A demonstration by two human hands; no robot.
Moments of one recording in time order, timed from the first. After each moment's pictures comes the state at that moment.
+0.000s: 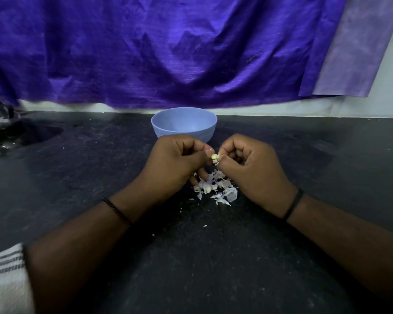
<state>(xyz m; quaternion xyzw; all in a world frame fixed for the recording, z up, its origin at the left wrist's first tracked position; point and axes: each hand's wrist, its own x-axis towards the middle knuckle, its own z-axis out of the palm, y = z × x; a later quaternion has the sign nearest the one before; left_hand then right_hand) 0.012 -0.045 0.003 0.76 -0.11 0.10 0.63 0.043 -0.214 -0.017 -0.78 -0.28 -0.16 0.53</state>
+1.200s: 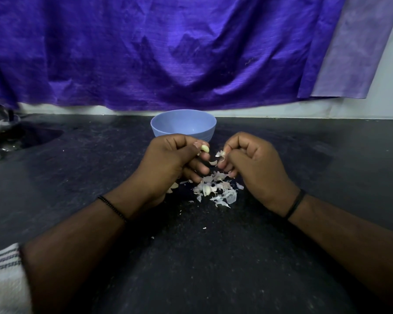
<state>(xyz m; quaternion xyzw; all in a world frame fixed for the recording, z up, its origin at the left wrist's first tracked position) 0.018 -0.039 0.004 0.70 -0.08 0.06 0.71 0.045 -0.216 -0.011 -0.76 -0.25 -0.13 0.59</state>
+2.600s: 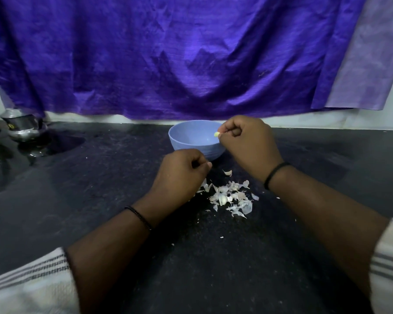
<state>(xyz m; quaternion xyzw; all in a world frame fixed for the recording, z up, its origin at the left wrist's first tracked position) 0.026 -0.026 -0.005 0.90 -0.03 0.21 0.39 0.093 -0.180 0.022 -0.84 -0.19 -0.24 0.45</state>
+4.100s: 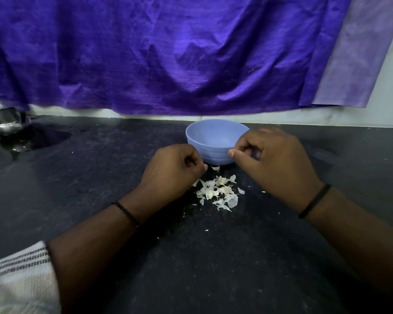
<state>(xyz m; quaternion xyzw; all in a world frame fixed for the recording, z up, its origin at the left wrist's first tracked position) 0.025 -0.029 -0.004 0.92 -0.06 0.21 0.34 0.047 -0.241 0.015 -0.86 -0.29 -0.34 0.26</state>
